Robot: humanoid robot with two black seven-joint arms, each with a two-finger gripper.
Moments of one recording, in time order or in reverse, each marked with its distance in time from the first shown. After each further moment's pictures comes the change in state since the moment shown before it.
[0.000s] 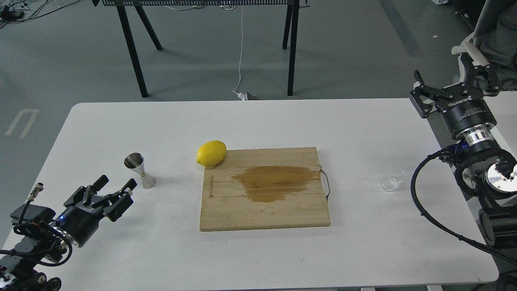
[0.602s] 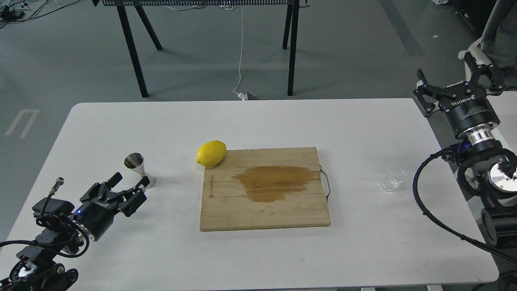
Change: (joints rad) left arm -0.090 -0.075 0.072 0.094 0.000 0.000 0.000; right arm 0.000 -0.006 0.003 0.000 0.000 0.000 0.000
